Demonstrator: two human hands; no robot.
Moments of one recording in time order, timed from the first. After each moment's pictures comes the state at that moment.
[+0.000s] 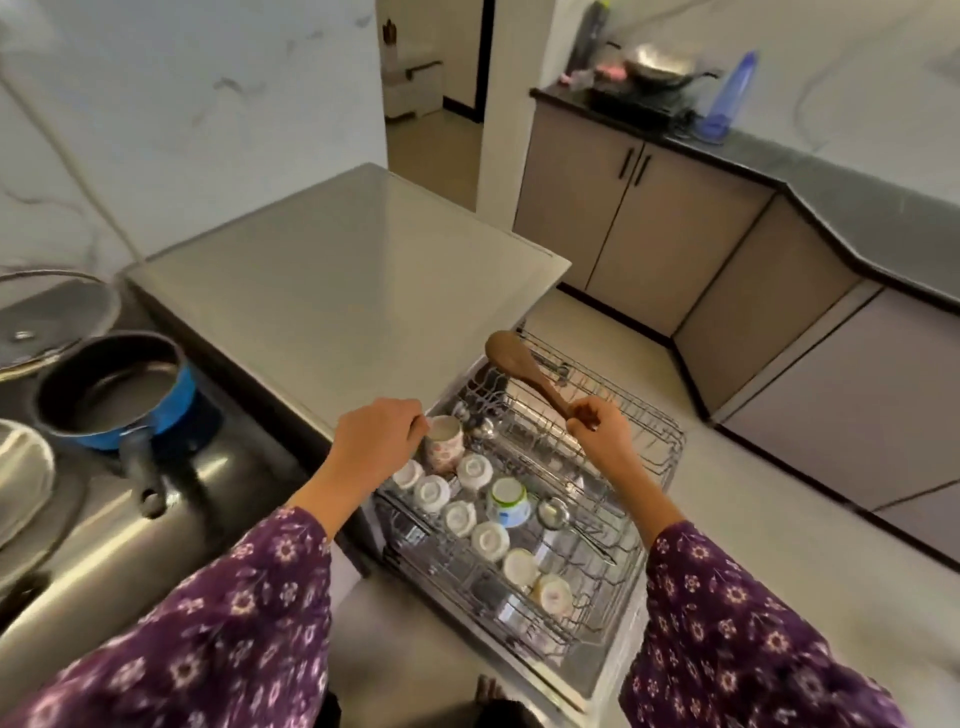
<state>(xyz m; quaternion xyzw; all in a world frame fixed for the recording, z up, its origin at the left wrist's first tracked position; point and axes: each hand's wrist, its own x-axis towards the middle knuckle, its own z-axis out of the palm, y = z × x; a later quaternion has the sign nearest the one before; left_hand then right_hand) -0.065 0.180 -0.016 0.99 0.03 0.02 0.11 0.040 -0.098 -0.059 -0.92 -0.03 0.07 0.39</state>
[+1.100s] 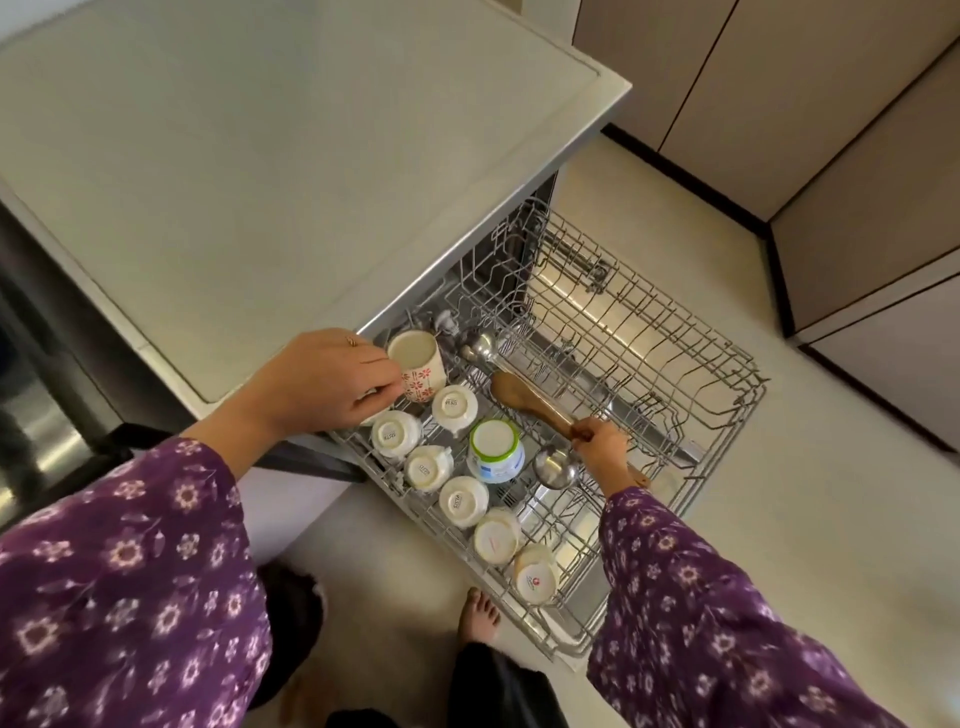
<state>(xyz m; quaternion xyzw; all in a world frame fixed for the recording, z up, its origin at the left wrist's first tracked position) 0.031 0.176 -0.136 0.96 -0.26 0.08 0.04 0.123 -0.158 -0.338 -0.91 0.08 0.28 0.28</state>
